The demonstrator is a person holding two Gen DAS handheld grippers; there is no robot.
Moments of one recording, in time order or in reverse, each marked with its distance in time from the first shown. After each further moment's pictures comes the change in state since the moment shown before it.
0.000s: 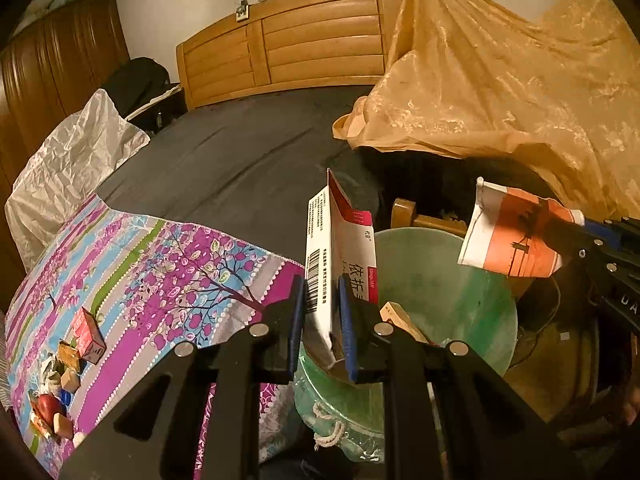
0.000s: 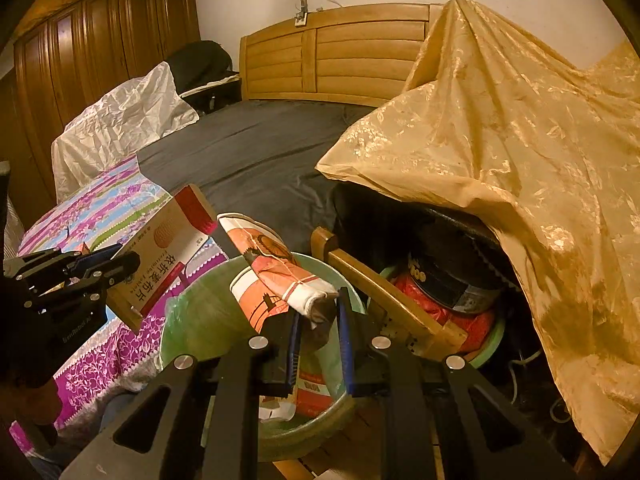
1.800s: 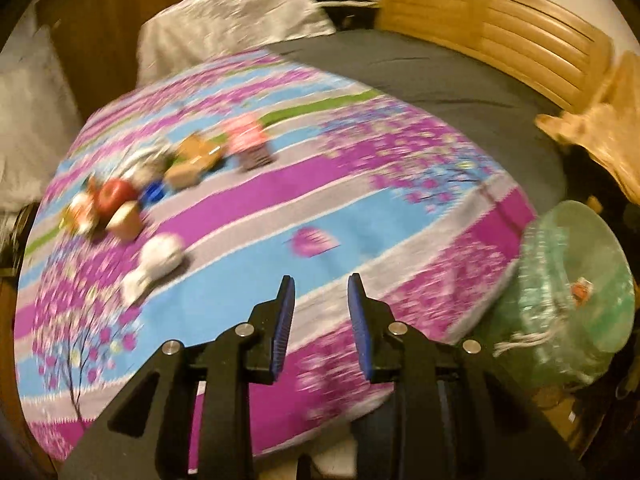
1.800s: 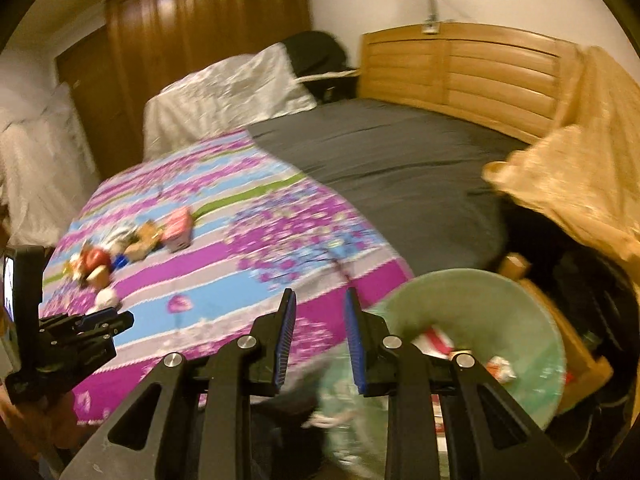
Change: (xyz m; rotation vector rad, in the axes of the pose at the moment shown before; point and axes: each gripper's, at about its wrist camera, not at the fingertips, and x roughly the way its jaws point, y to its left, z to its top) left arm -0.053 0.211 -0.184 -0.570 0.214 0.341; right arm 0.018 0.218 -0.017 -0.240 0.006 0.329
